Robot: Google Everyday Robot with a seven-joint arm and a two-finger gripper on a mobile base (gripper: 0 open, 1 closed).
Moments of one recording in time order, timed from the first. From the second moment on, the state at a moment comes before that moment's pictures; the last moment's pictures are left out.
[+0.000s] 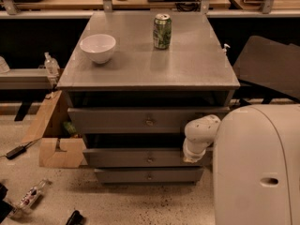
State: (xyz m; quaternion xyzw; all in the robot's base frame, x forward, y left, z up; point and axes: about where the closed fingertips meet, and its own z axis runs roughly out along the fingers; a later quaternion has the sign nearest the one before) arm 0.598 -0.183 0.421 -0.71 0.70 -0.02 0.07
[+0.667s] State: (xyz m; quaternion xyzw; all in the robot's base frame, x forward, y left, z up) arm 0.590 -0.185 0.423 -0.71 0.70 -0.02 0.06
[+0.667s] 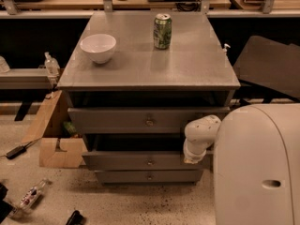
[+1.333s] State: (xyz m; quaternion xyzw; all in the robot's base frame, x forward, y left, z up) arm 0.590 -0.185 0.430 -0.71 0.70 -0.02 0.06
